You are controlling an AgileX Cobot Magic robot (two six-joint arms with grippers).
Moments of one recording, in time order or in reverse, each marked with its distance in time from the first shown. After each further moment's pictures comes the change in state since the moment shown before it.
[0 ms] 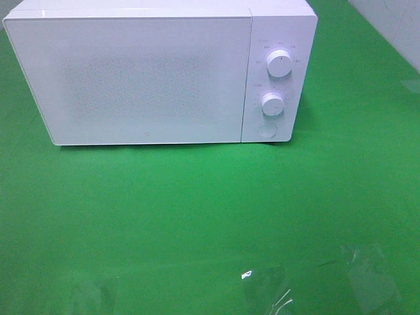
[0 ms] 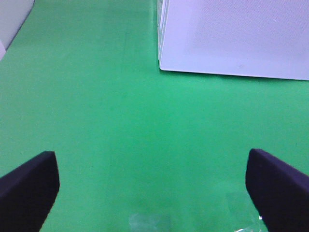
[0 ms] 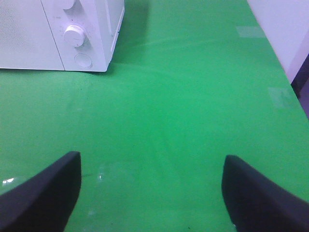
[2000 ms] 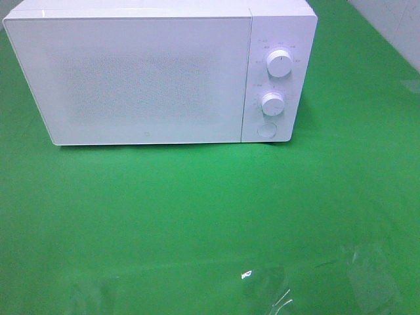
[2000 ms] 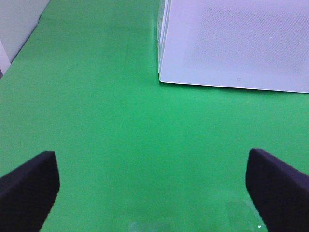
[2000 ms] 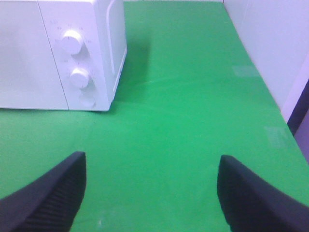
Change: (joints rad) left arm 0.000 -0.053 0.002 0.004 0.000 -0.012; right arm 0.000 0.000 -0.012 0.000 -0.149 0.001
